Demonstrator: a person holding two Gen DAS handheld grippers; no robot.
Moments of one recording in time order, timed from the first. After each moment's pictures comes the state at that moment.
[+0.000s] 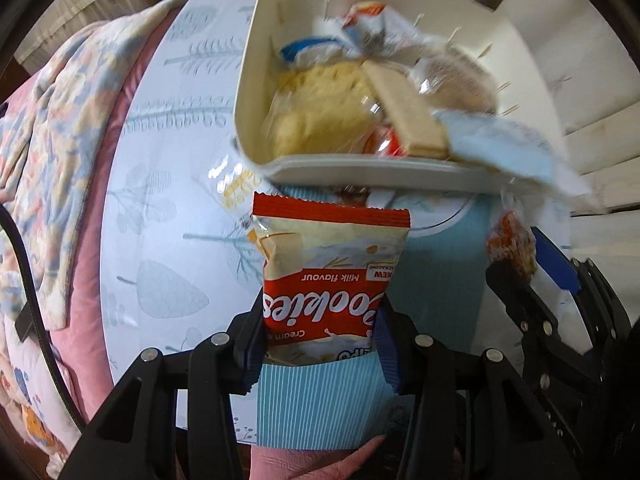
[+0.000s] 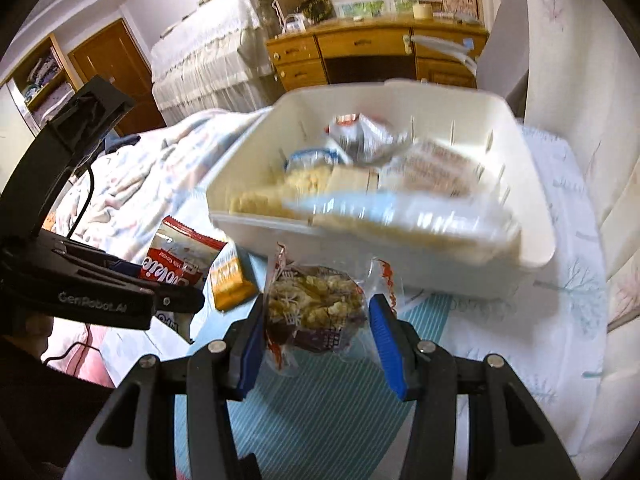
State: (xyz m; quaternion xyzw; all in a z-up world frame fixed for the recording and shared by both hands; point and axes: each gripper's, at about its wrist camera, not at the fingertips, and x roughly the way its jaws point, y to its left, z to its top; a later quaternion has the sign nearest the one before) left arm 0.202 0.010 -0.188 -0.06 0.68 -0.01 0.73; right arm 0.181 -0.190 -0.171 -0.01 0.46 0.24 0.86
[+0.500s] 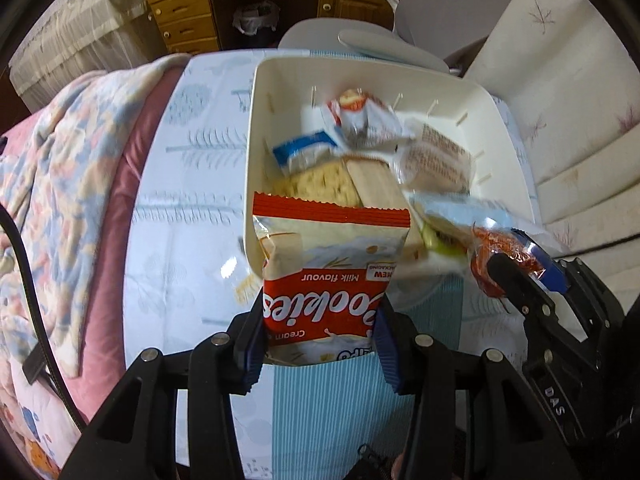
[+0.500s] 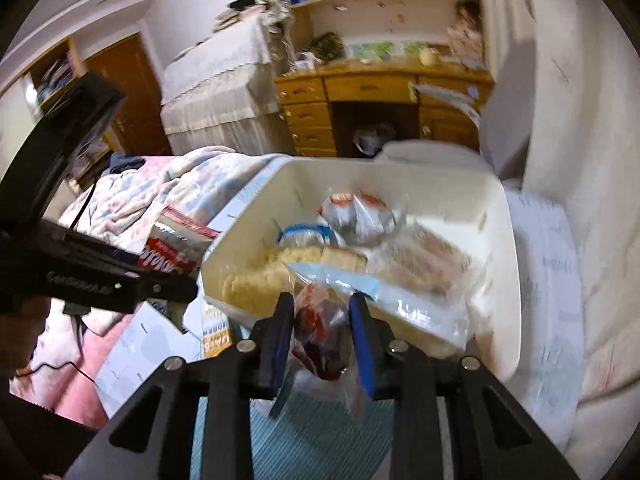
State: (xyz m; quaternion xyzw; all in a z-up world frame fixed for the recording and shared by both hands) left arm 0.254 0.013 -0.133 -0.05 0.61 -0.03 0.79; right arm 0.217 -0.185 -0.132 -0.03 0.39 0.25 0.88
